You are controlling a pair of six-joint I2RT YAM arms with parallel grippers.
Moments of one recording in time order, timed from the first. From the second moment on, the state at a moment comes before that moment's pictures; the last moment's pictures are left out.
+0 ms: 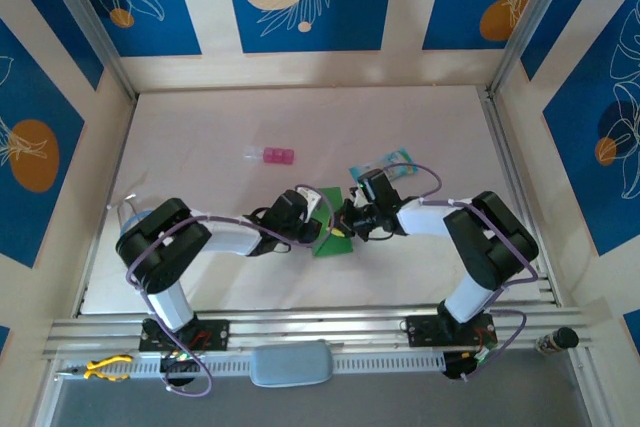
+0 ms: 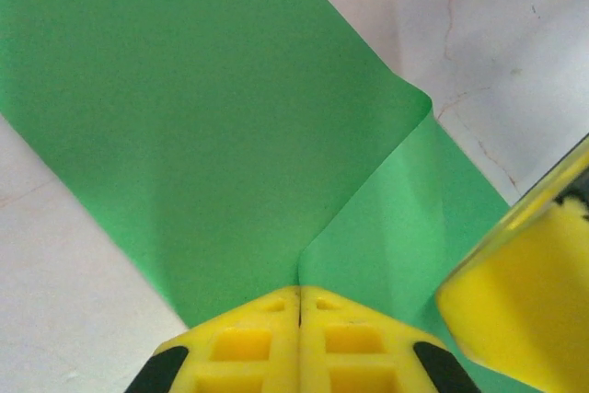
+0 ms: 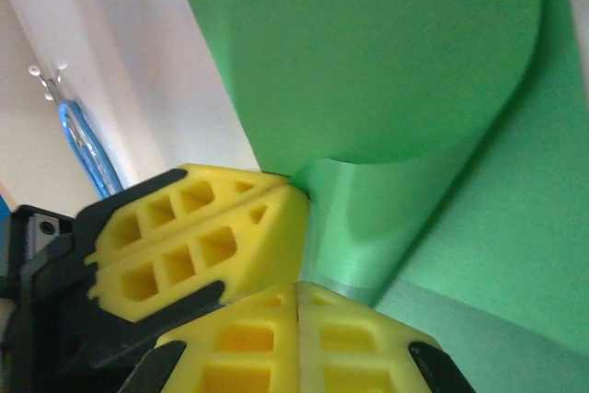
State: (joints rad) left arm -0.82 1.73 0.70 0.24 0.08 -0.34; right arm 0.56 1.64 0.69 0.05 -0.60 1.08
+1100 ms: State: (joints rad) left arm -0.82 1.73 0.71 0.22 0.08 -0.31; right arm 0.54 1.65 0.69 0.03 -0.56 1.08
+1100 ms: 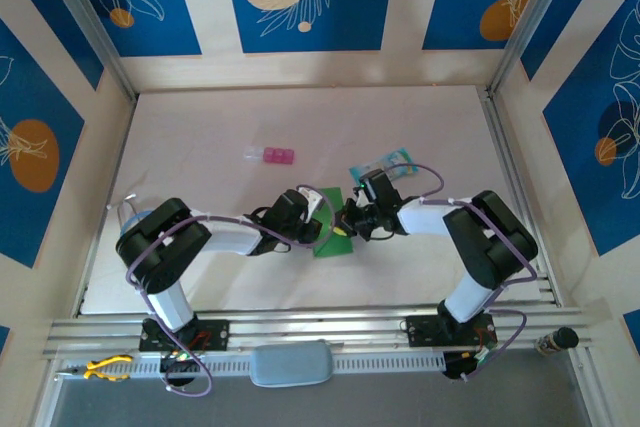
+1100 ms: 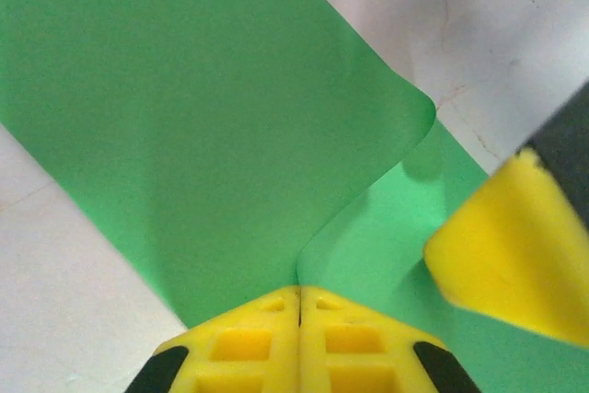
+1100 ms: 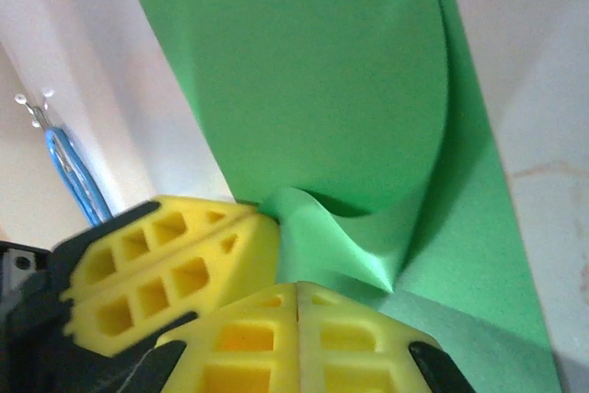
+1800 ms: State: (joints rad) left arm -0.82 1.73 0.72 0.21 0.08 -0.31; right arm 0.50 1.68 0.74 -0.05 -0.51 1.04
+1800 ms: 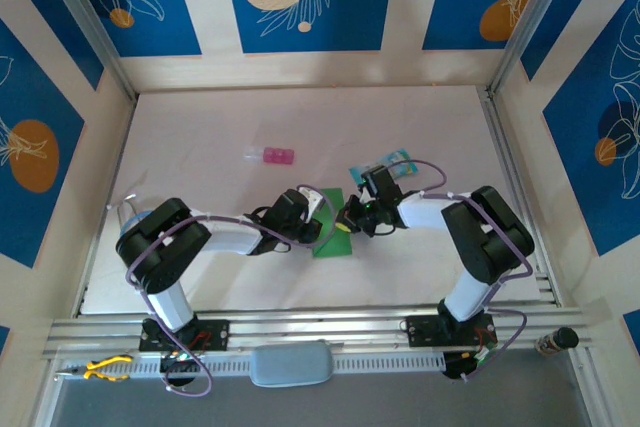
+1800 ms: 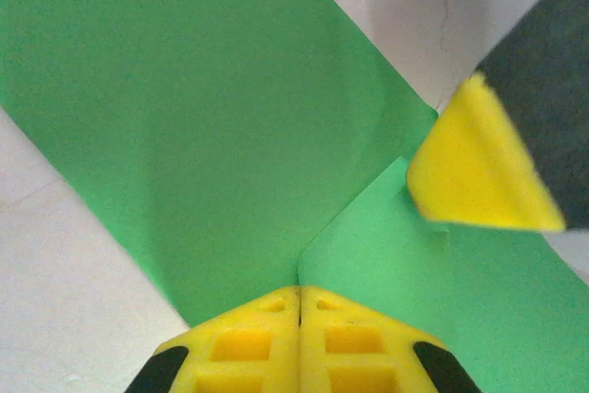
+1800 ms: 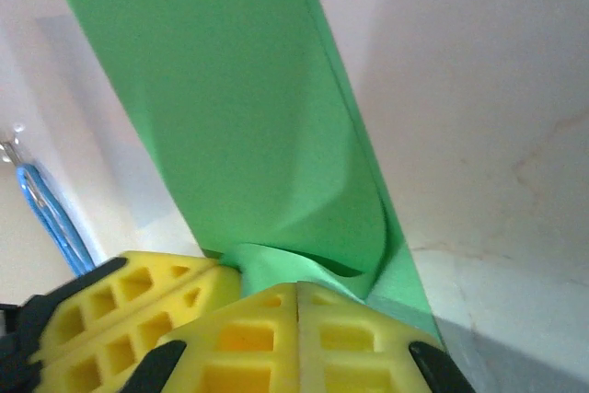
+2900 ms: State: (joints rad) left arm -0.82 1.73 0.72 0.21 0.08 -0.31; right arm 0.42 1.61 0.69 -0.01 -0.48 1.01
